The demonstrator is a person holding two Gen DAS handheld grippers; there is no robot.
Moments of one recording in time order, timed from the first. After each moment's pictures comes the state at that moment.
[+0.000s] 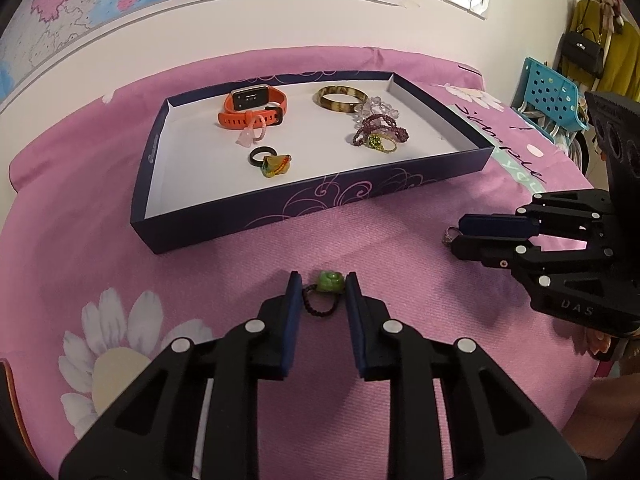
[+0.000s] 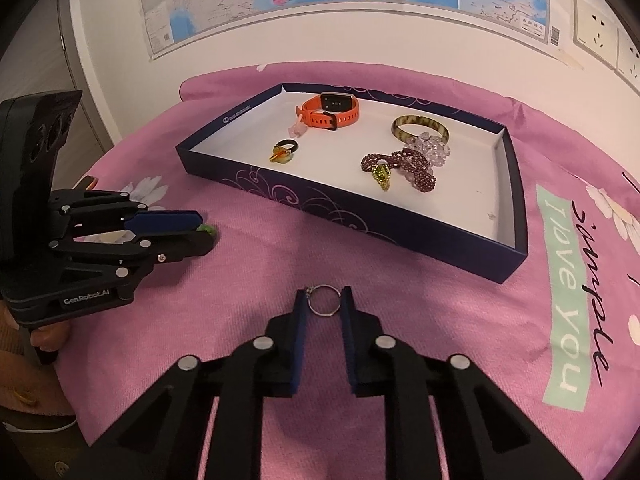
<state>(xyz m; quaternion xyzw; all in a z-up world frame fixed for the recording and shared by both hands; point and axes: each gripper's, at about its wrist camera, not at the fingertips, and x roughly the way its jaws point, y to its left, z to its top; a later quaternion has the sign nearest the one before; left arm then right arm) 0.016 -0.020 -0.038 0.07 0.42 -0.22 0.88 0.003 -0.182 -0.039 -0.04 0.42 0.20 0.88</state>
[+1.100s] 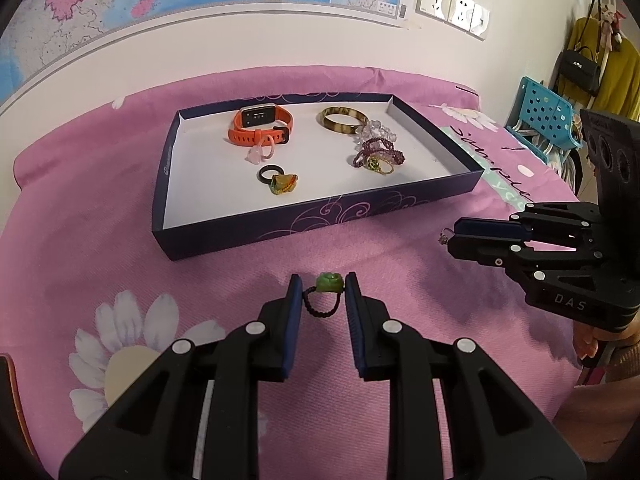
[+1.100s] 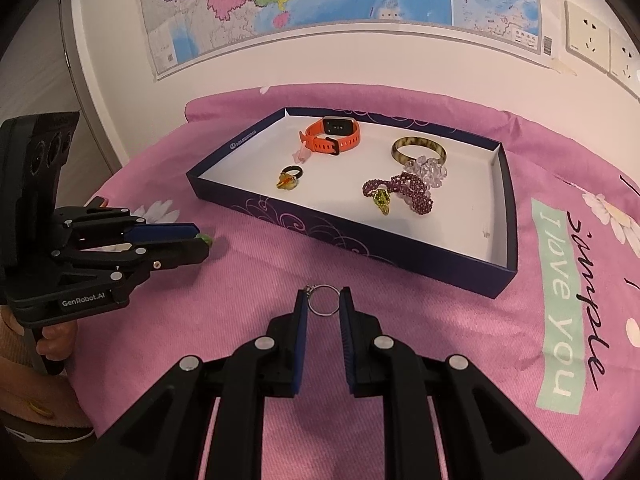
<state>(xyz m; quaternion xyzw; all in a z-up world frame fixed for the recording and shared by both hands) 0.010 -0.007 -0.021 0.05 0.41 -0.22 0.88 -0.002 -0.186 -0.025 -0.02 0.39 0.21 0.89</state>
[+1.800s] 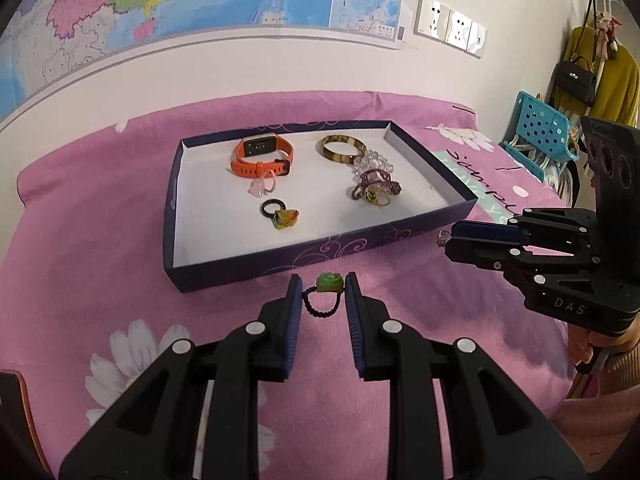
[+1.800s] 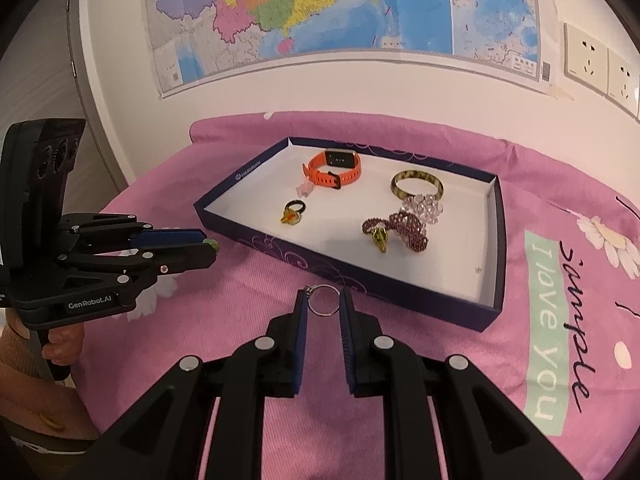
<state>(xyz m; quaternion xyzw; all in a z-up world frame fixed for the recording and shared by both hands) 0.016 -0.007 0.000 0.04 0.38 -0.23 0.90 0.002 -0.188 -0.005 -0.02 0.36 0.21 0.91</state>
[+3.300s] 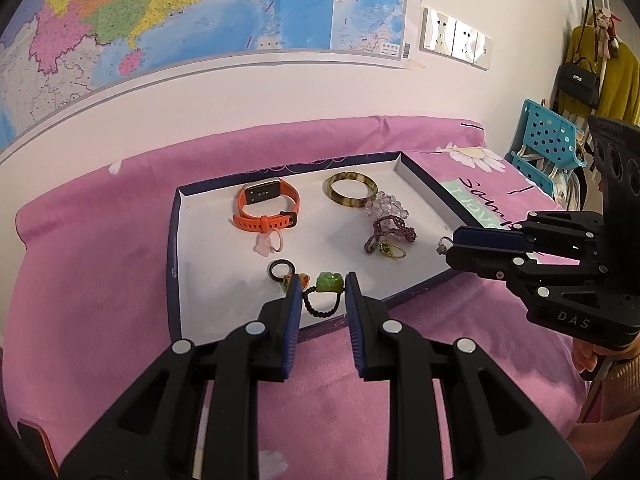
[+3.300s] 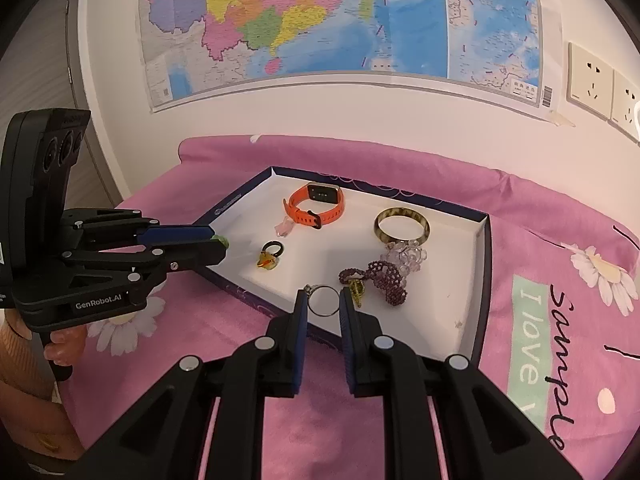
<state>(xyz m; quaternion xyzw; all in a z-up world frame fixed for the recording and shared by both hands) 0.056 -0.023 0.018 0.06 0.36 -0.22 0.91 0.038 -0.195 0.014 -0.03 0.34 0.21 0.92</state>
